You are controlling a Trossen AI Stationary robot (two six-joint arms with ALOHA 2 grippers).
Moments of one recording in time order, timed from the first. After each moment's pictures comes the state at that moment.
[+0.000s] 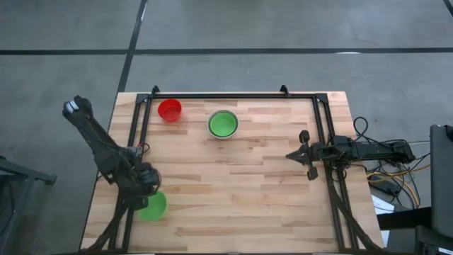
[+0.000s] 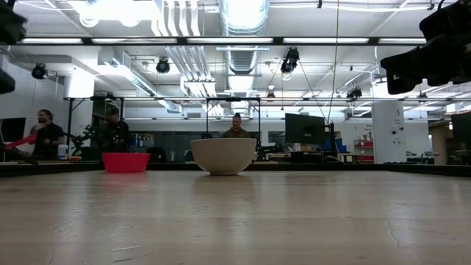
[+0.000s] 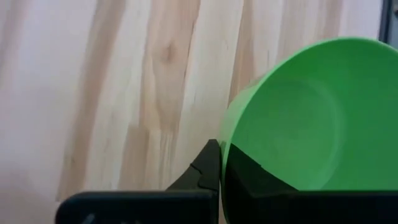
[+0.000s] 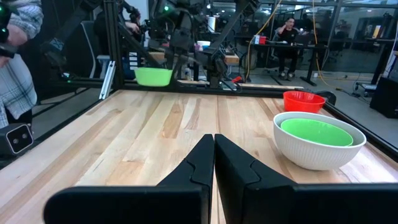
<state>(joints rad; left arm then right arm) -0.90 0.82 0.58 -0.83 -0.18 -1.09 0.05 0.05 0.01 0.01 -0.04 0.00</state>
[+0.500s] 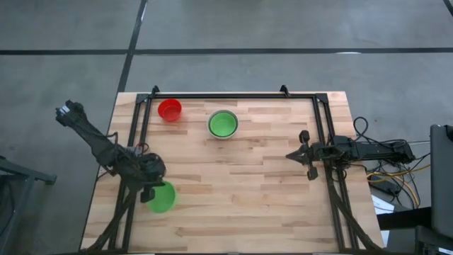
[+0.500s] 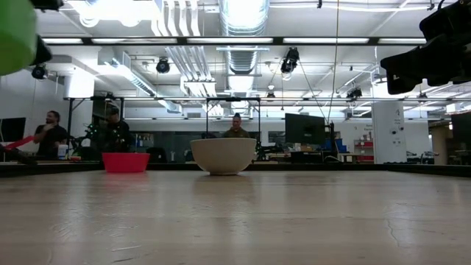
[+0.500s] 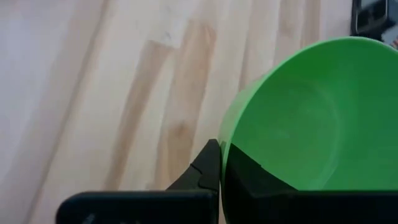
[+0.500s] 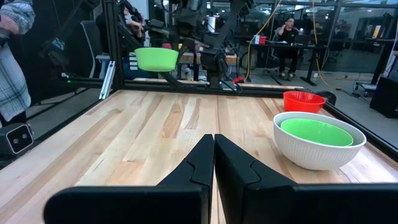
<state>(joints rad) -0.69 0.82 0.74 -0.89 -0.23 -0.92 0.05 0.05 0.01 0.01 -0.04 0.00</state>
